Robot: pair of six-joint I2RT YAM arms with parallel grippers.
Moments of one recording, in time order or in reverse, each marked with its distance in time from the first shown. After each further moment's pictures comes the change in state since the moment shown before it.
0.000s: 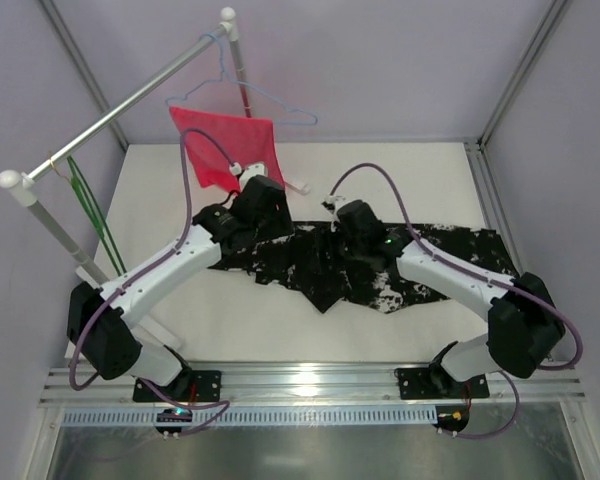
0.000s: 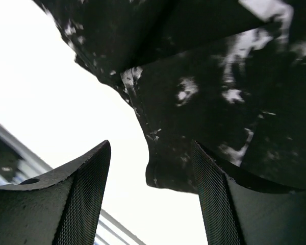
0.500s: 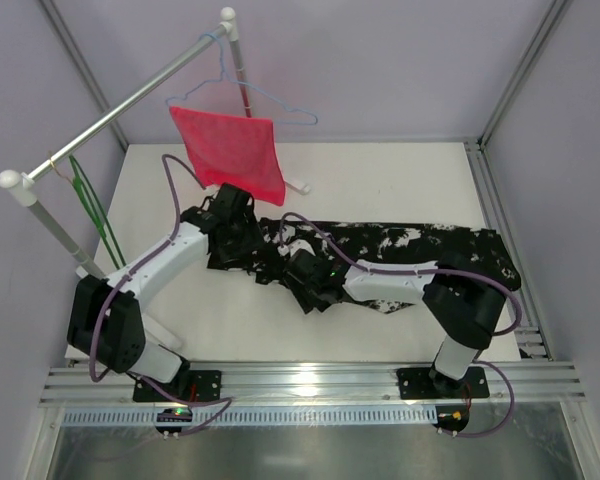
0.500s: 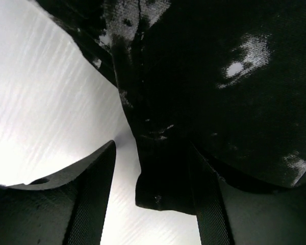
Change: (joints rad) left arm 0.227 0.003 -0.189 -0.047 0.213 -0.022; right arm 0.342 0.309 0.019 -0.002 0.375 -0.106
